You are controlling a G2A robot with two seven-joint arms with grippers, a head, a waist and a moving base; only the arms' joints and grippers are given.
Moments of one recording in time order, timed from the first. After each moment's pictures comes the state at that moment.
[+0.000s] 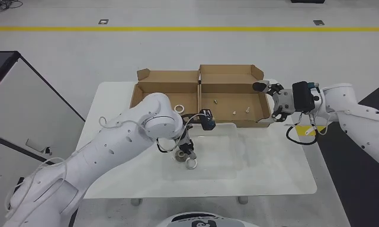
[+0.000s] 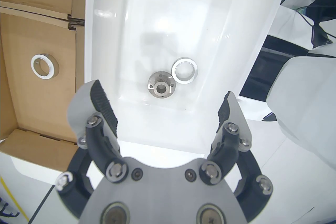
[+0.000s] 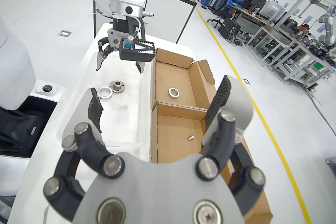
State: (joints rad) left arm 0.74 -1.12 -0.56 -1.72 0.56 -0.35 -1.47; right arm -0.73 -0.51 0.60 -1.42 -1.25 -1.01 -0.81
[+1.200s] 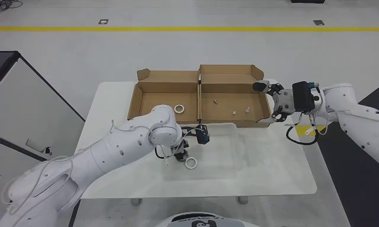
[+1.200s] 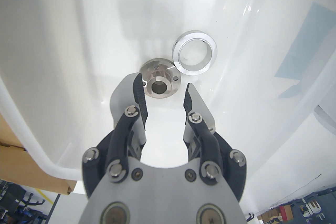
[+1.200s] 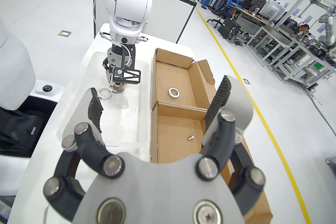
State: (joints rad) left arm 0.69 -1.11 -0.34 -1.57 0.60 -0.44 -1.38; right arm -0.73 -0.51 0.60 -1.42 -1.25 -1.01 -0.81
